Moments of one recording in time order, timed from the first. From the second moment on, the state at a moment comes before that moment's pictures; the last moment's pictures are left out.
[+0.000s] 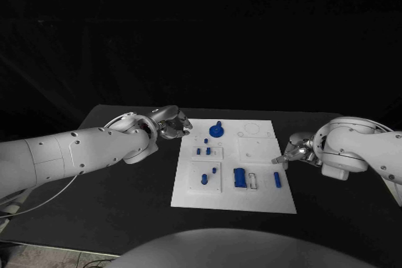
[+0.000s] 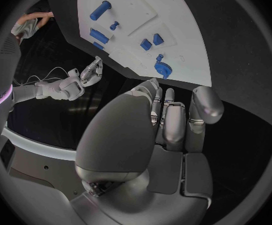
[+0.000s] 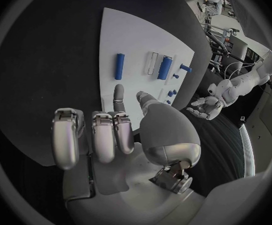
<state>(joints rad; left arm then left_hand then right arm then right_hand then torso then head) 1.19 -0.75 -0.23 1.35 -1.15 -0.41 0.02 1.57 -0.10 0.31 0.29 0.23 1.06 0.13 0.07 0.07 0.86 0.11 0.37 0.07 1.42 0.03 1.34 1.11 0.08 1.39 0.12 1.04 1.31 1.26 -0.93 -0.21 1.57 -1.04 0.17 -0.66 0.96 0.01 0.10 0.15 0.36 1.08 0.04 0.20 0.91 1.47 -0.02 1.57 1.31 1.47 -0.07 1.57 1.31 0.03 1.47 0.04 1.46 1.31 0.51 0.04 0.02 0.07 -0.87</state>
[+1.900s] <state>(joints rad) 1.18 -0.74 -0.23 1.34 -1.15 -0.38 0.00 1.57 -0.10 0.32 0.29 0.23 1.06 0.13 0.07 0.07 0.86 0.11 0.38 0.07 1.42 0.03 1.34 1.11 0.08 1.39 0.12 1.04 1.31 1.18 -0.81 -0.20 1.44 -1.11 0.29 -0.69 1.04 0.00 0.27 0.04 0.63 1.05 0.05 0.13 0.86 1.47 -0.02 1.57 1.31 1.46 -0.07 1.57 1.31 0.03 1.47 0.04 1.42 1.31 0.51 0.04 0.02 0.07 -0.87</state>
